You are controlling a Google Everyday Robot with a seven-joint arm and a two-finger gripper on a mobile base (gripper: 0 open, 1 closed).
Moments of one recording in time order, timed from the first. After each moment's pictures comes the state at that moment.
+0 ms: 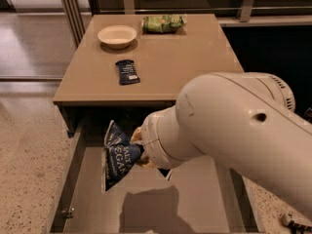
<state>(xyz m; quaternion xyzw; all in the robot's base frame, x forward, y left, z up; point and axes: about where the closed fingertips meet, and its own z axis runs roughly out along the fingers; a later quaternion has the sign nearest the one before) 0.391 0.028 0.839 -0.81 0.50 -0.03 0.30</state>
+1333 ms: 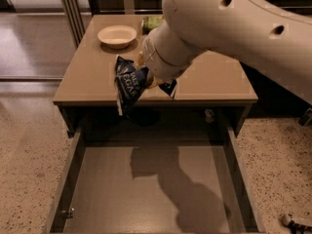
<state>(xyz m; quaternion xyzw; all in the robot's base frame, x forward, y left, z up) 0.547 0.015 0.915 -0.83 0.45 -0.14 0.29</state>
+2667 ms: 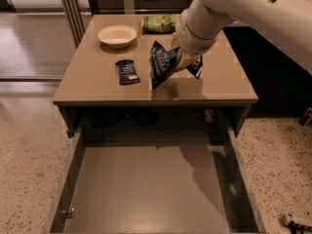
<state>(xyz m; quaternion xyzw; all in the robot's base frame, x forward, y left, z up) 0.639 -0.068 0.905 -0.80 0.54 -0.13 0.25</state>
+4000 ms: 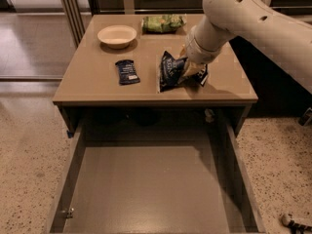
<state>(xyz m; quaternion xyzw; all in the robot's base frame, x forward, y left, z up) 0.679 -0.101 0.845 -0.78 0.57 -0.10 0.24</state>
